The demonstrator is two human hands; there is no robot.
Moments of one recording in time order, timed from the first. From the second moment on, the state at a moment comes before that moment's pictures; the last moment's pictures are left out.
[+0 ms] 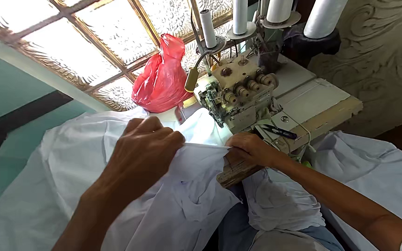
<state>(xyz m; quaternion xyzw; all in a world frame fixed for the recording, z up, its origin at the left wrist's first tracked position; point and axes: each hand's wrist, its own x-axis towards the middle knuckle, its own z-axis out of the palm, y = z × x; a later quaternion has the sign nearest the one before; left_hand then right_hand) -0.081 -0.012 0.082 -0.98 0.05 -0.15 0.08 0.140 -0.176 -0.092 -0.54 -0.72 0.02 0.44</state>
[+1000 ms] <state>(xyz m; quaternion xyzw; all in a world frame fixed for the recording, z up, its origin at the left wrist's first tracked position) -0.016 -0.064 -0.017 -0.98 -0.01 -0.22 0.01 0.142 -0.178 -0.092 -0.54 -0.70 -0.03 0.47</state>
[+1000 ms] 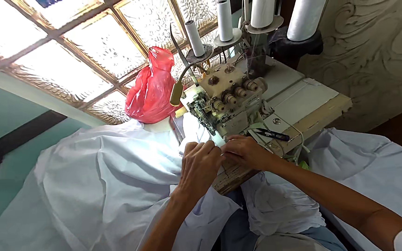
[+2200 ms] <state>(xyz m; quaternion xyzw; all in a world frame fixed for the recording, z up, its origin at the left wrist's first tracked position) -0.034 -0.073 -0.055 -0.93 -0.27 -0.23 0.04 0.155 -0.226 -0.067 -0.88 -0.42 0.09 0.20</state>
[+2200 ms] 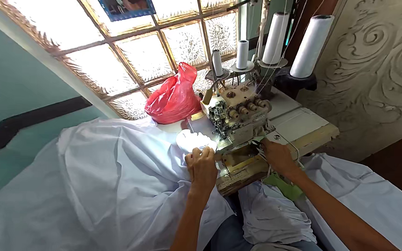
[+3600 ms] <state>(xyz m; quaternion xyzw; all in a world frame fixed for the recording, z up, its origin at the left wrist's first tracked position) -0.046 -0.068 -0.065 -0.91 -0.20 -0.36 -0.08 0.192 -0.240 -0.132 -0.88 -0.42 -0.07 0.22</state>
